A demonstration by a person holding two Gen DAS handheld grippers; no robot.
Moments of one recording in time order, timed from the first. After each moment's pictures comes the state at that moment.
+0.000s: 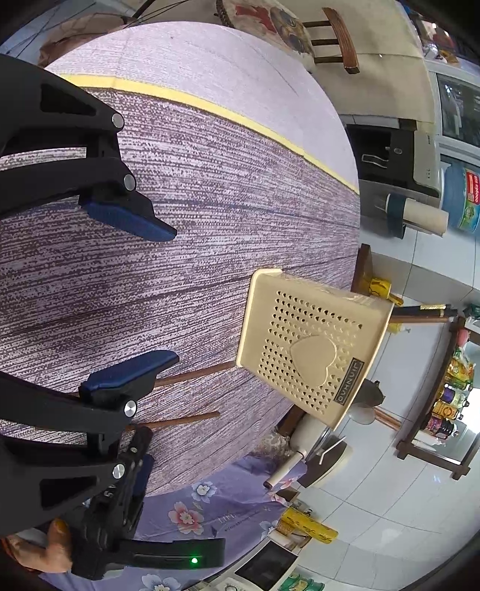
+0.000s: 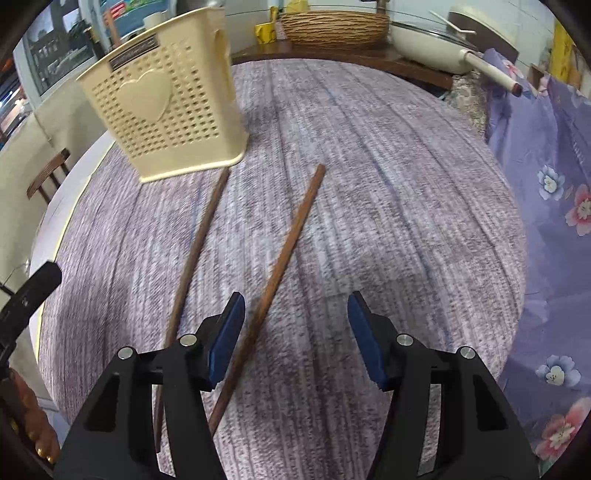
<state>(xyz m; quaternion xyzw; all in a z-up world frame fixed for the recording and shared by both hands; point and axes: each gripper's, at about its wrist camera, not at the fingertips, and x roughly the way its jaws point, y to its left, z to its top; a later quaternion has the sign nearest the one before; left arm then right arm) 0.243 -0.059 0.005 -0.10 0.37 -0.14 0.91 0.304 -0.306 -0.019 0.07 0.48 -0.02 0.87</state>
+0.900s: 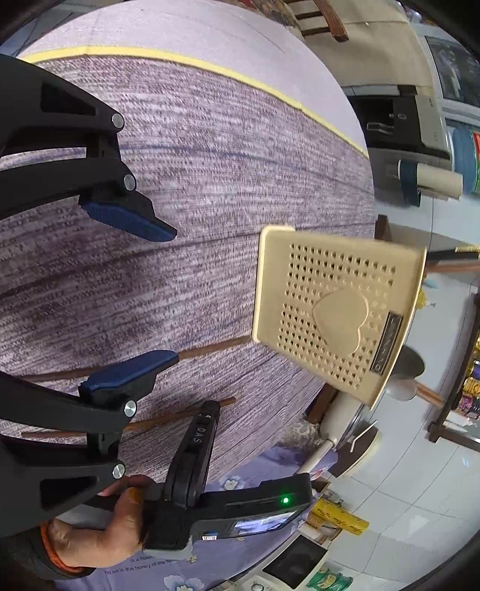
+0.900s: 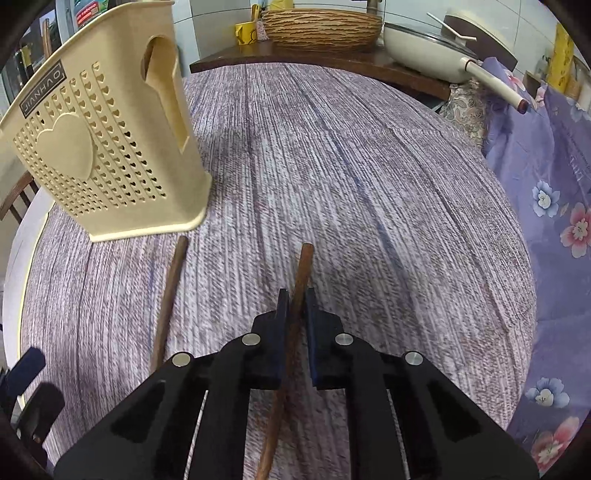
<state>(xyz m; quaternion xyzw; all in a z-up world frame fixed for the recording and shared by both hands) 0.268 -0.101 0.000 -0.06 0.41 -0.18 0.89 0.389 -0.314 -0.027 0.05 0.49 -0.05 0.87</state>
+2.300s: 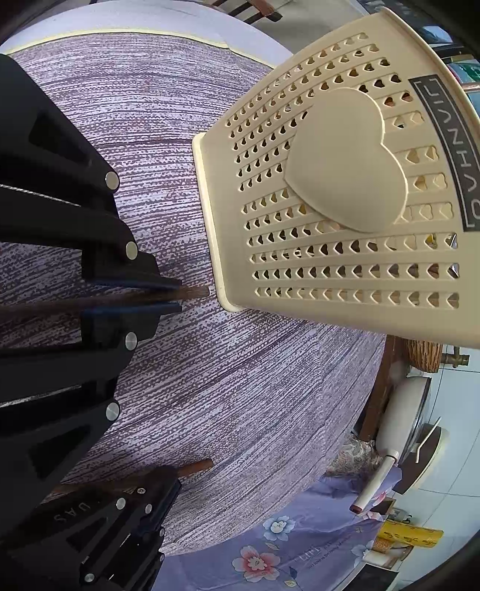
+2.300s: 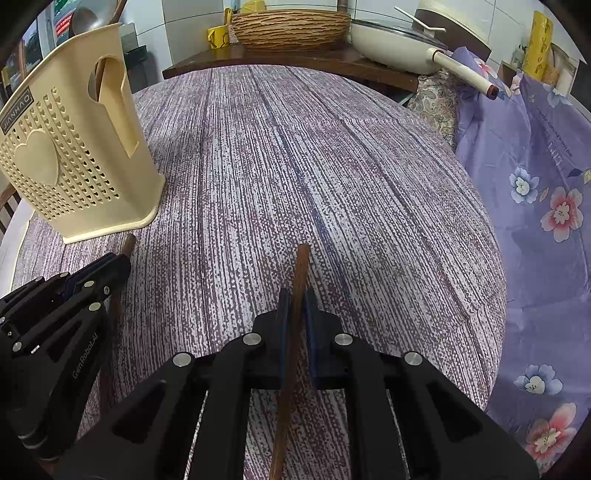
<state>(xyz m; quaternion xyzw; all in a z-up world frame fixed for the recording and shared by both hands) 0.352 -0.202 -0.025 0.06 0.45 -0.14 0.88 0.371 -0.337 -0.028 0.06 0.48 -0.10 0.87</state>
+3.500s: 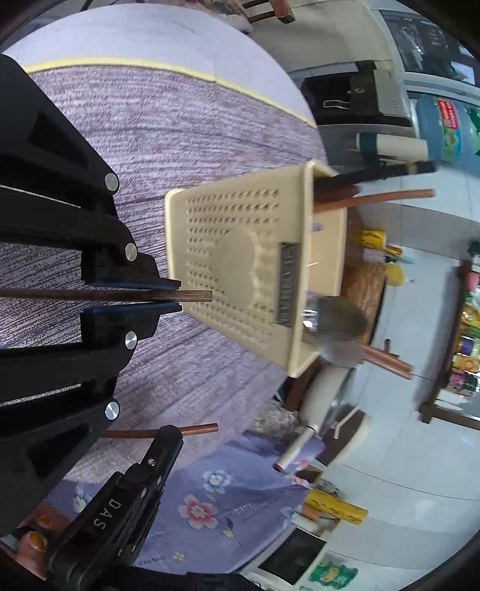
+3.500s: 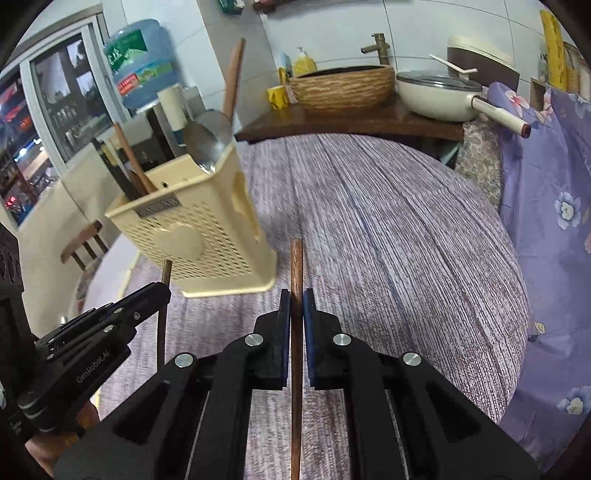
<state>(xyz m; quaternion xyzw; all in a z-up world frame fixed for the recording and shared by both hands) 0.306 -0.121 0.059 -0.05 0.36 -0.19 0.91 0.339 -0.319 0.063 0.14 0.38 0.03 0.92</state>
